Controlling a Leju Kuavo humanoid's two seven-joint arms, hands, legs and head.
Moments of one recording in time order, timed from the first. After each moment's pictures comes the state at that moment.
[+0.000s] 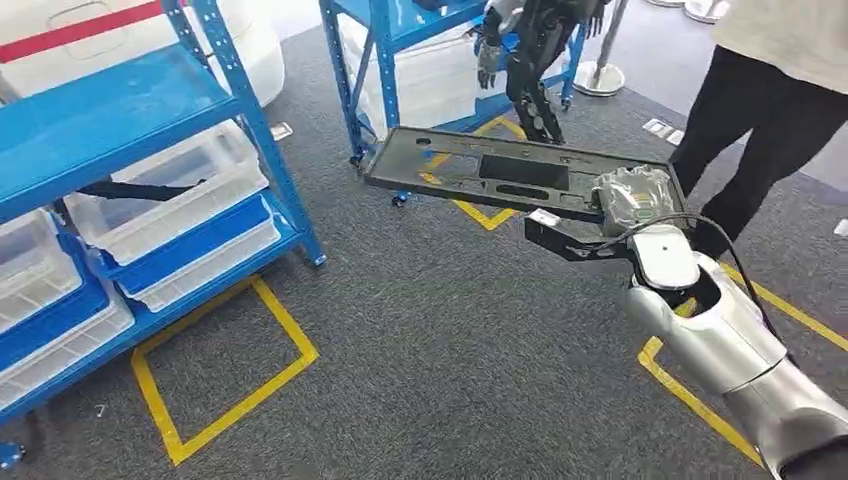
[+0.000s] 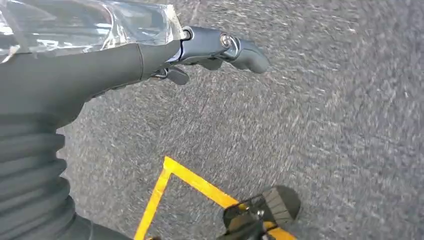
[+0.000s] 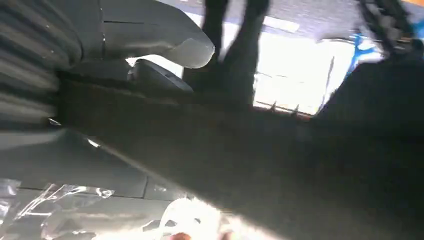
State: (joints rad) left arm -0.22 -0.22 0.96 -0.16 -1.57 0.26 -0.07; right arm -1.31 -0.32 1.08 -1.38 0.96 0.19 0.52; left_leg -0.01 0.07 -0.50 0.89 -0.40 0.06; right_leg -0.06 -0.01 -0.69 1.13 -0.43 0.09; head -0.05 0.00
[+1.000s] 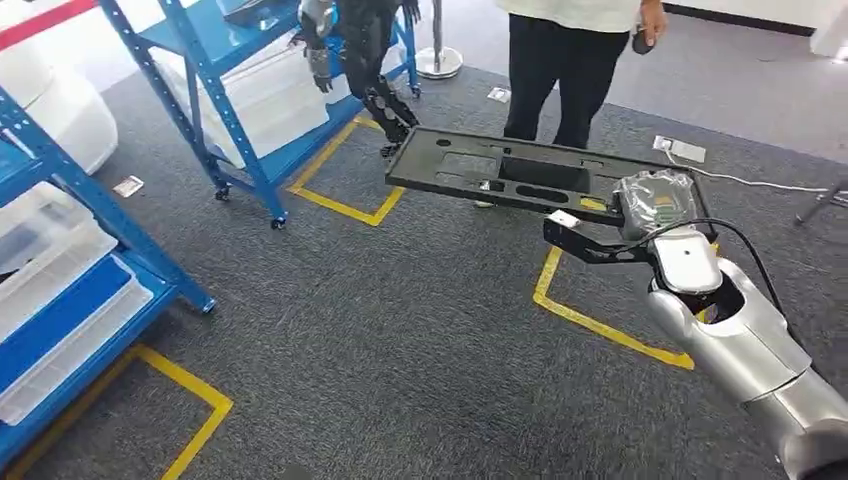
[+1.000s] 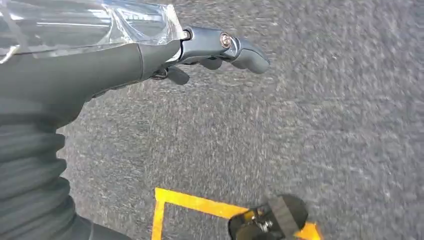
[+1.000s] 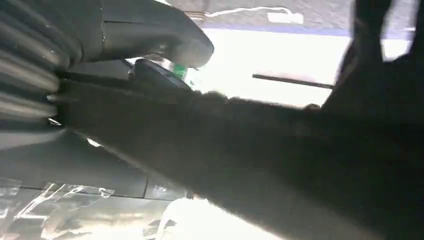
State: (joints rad) left arm -0.22 -0.20 0.96 -0.16 -1.57 0.25 -0.07; right arm -1.30 -0.38 1.06 -1.43 0.95 0.21 0.53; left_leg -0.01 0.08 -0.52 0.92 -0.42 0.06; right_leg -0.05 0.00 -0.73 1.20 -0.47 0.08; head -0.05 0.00
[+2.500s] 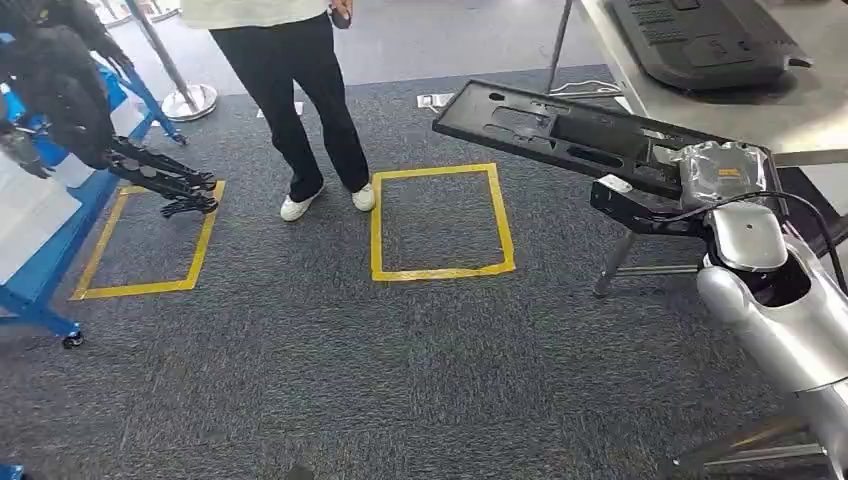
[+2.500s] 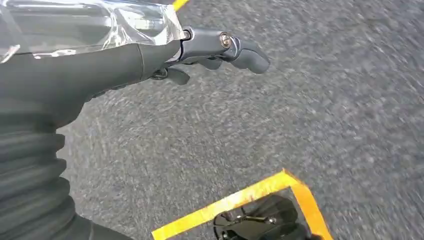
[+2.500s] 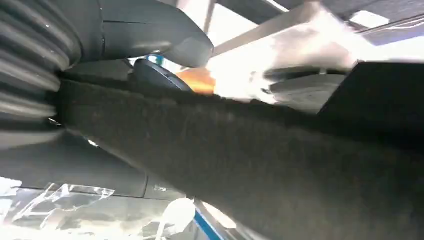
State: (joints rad) left arm -0.22 -0.19 0.96 -0.16 -1.57 0.23 -0.07; right arm -1.40 -0.46 1.02 -1.50 0.89 0.30 0.62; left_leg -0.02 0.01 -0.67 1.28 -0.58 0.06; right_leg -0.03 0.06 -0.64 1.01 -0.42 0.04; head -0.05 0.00
